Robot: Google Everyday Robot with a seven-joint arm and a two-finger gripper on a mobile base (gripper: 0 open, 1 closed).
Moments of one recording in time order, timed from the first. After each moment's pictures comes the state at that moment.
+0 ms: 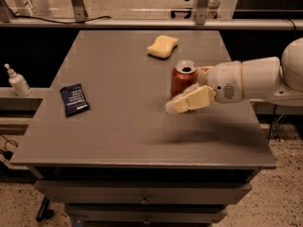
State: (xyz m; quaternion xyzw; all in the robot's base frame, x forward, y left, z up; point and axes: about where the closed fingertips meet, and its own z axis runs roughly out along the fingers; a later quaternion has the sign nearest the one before) arm 0.520 -0.073 0.890 -0.42 0.72 0.35 0.42
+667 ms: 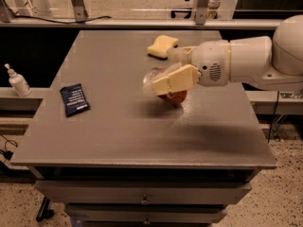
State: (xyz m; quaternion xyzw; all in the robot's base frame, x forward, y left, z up) arm 0.504 -0.016 0.959 -0.43 0.67 0.41 0.45
